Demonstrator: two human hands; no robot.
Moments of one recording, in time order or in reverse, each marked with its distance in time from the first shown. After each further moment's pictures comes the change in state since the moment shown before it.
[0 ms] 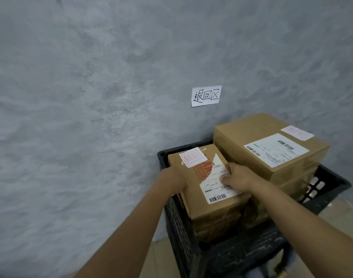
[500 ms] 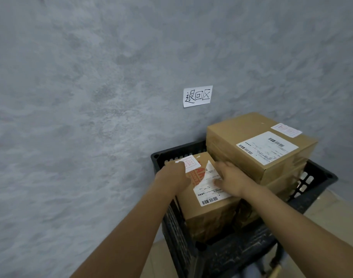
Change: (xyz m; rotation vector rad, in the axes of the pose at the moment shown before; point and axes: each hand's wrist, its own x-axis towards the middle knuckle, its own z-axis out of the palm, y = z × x) left_hand 0.003 0.018 -0.005 0.230 0.057 0.182; right_hand -0.016 0.002 0.011 -0.081 0.122 -0.132
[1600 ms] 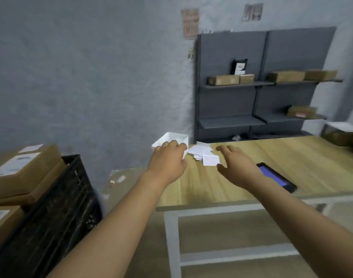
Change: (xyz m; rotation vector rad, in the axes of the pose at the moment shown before) left_hand -0.477 0.327 0.082 0.056 0.203 1.510; right_hand -0.727 0.046 0.006 -0.310 0.846 1.026
